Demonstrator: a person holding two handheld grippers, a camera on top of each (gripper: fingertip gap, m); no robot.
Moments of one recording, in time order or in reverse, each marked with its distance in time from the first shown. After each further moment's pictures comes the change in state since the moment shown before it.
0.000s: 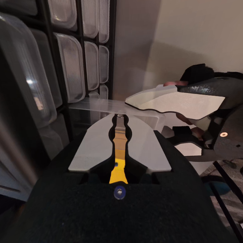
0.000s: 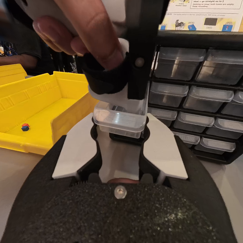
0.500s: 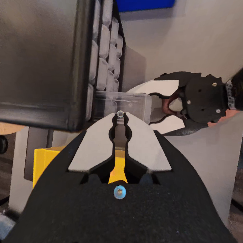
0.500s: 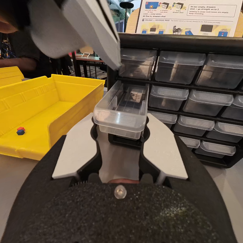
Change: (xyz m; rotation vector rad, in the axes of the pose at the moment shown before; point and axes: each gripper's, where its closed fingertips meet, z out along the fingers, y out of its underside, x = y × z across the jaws) left arm -0.007 0.019 -0.069 0.564 -0.043 0.019; right arm 0.000 -0.003 0.006 0.029 0.019 -0.011
